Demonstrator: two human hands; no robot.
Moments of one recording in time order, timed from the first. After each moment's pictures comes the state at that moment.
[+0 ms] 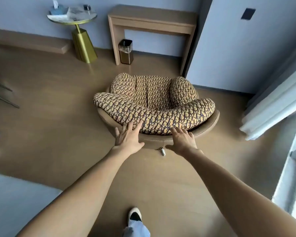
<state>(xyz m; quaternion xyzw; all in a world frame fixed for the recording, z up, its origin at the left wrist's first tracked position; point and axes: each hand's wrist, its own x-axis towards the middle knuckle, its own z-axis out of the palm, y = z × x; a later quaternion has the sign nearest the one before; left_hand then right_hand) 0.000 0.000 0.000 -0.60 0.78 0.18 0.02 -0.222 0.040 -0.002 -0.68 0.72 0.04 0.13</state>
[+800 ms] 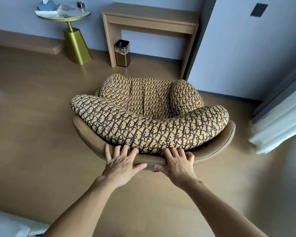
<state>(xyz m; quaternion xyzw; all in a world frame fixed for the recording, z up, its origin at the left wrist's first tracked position) -0.024 -0.063 -0.136 -0.58 0.80 0.14 0.02 -0.257 -0.021 -0.145 -0.73 0.68 -0.02 0.06</state>
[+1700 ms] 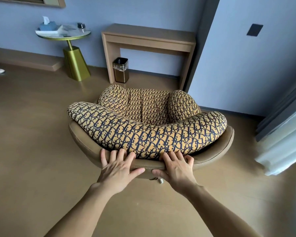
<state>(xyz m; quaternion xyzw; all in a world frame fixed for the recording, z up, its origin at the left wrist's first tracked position) -0.040 -0.167 -0.142 -0.59 0.81 0.08 0.00 -0.276 -0.131 -0.150 -0.74 0.67 -0.04 0.03</state>
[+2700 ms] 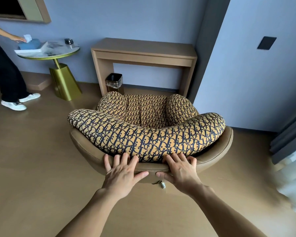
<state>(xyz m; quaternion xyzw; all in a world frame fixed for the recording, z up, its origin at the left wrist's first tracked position) -0.079 -0.466 -0.148 -0.57 0.82 0.07 0.00 -0.318 -0.429 -0.159 -0.74 0.67 -0.07 0.03</state>
